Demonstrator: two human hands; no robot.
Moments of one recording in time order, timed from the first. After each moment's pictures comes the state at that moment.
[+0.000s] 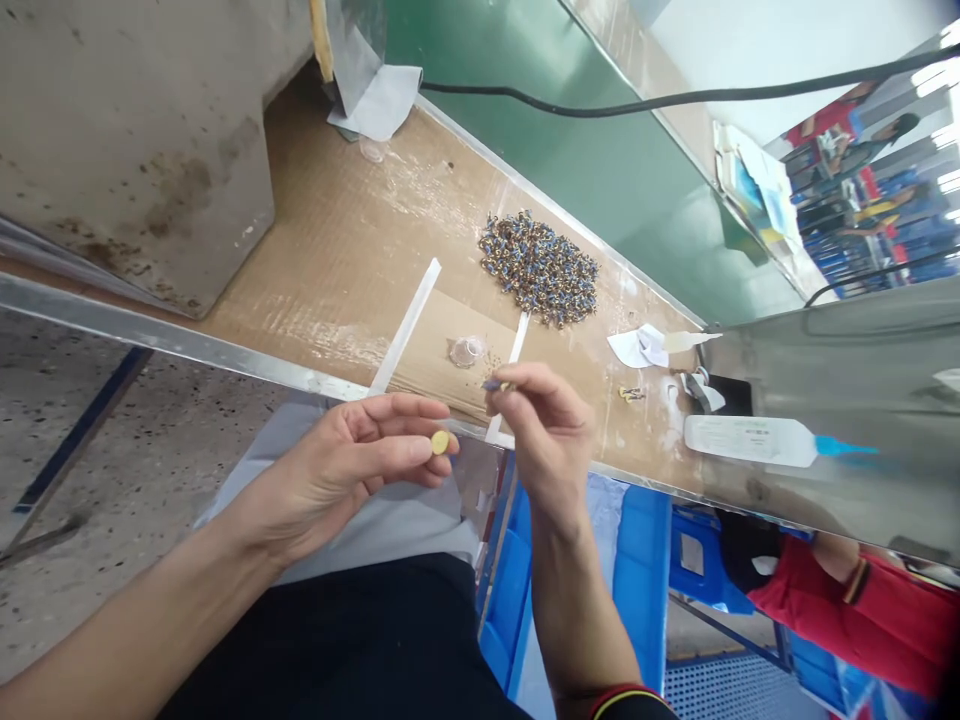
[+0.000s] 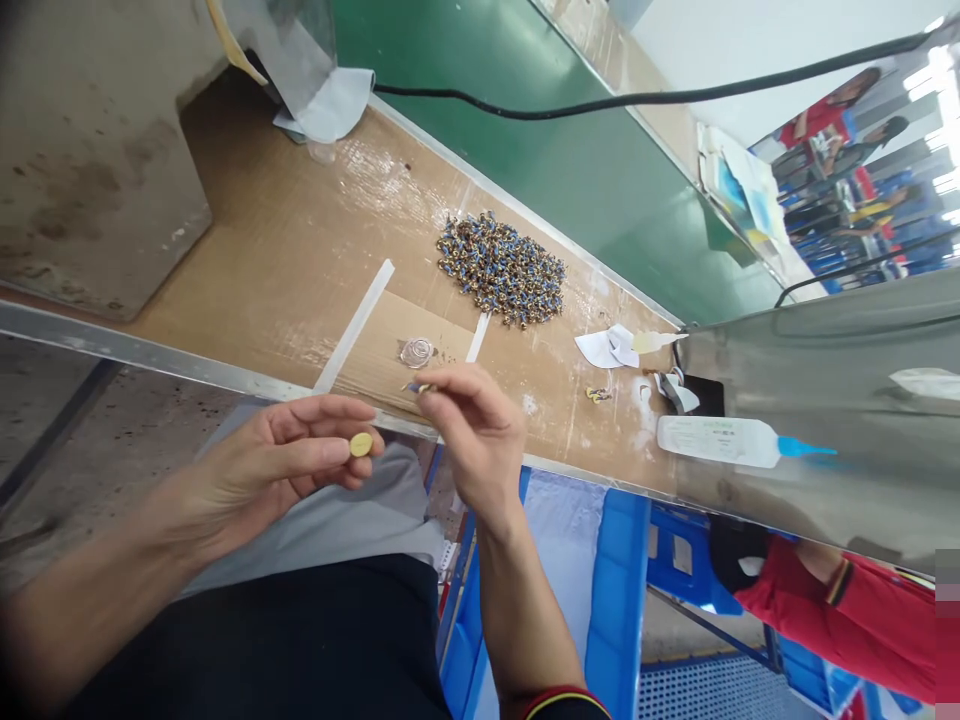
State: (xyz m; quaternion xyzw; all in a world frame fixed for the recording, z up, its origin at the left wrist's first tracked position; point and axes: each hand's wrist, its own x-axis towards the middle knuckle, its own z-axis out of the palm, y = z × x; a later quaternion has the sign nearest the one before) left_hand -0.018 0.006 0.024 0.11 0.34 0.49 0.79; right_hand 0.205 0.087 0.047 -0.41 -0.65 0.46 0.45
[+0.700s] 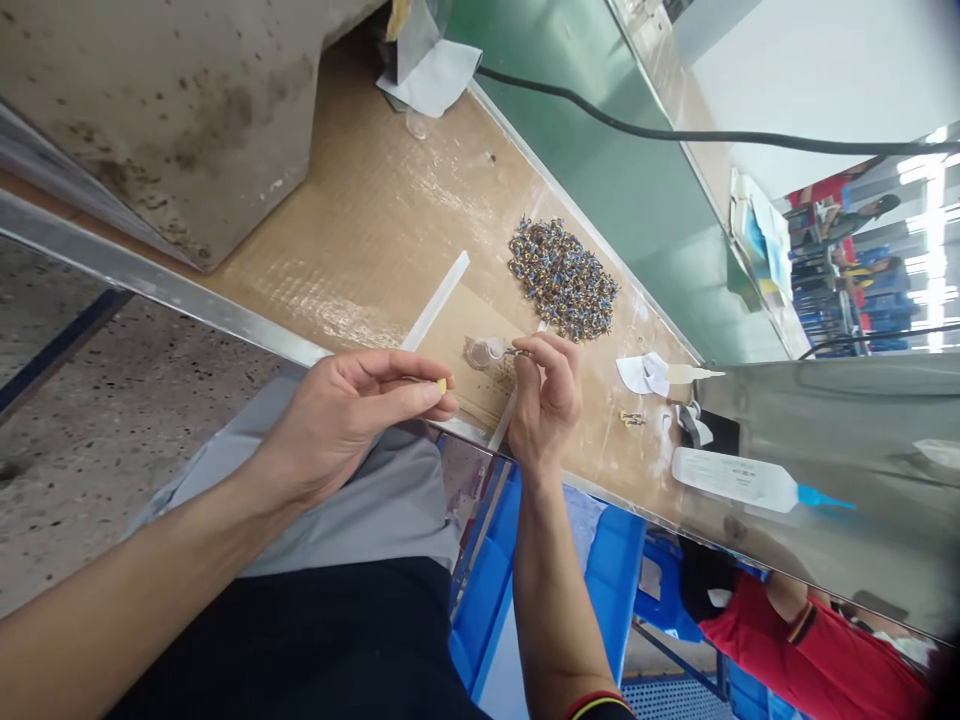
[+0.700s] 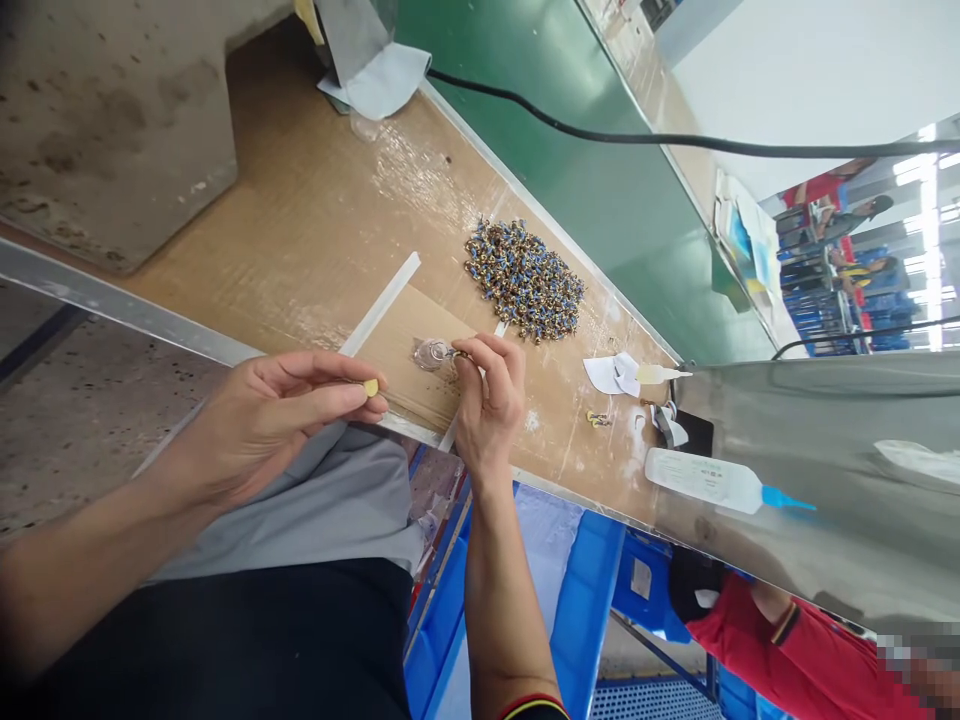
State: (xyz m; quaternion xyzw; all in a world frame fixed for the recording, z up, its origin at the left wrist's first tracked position) left_hand -0.010 0.026 0.012 0.13 0.42 0.60 0.67; right_hand 0.211 0.139 0.000 -0.40 -0.80 0.15 0.42
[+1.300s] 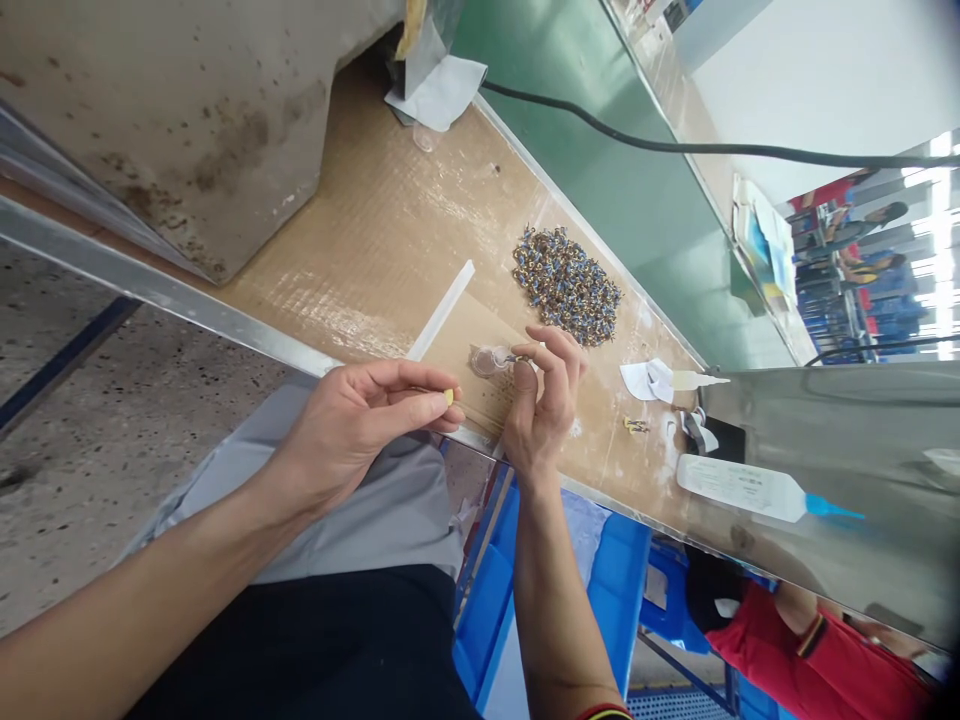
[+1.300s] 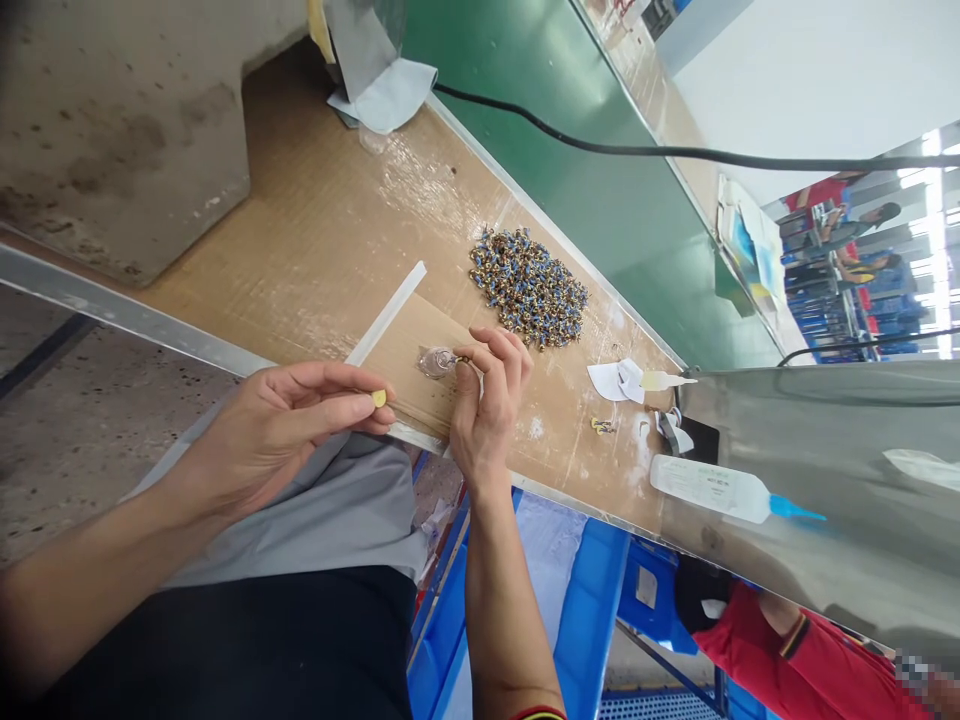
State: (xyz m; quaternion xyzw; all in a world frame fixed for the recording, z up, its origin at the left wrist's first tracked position) left_hand -0.010 0.025 0.010 0.13 0.42 0.60 0.67; right_hand 0.202 0.139 -0.002 -0.39 -0.83 0.10 0.40
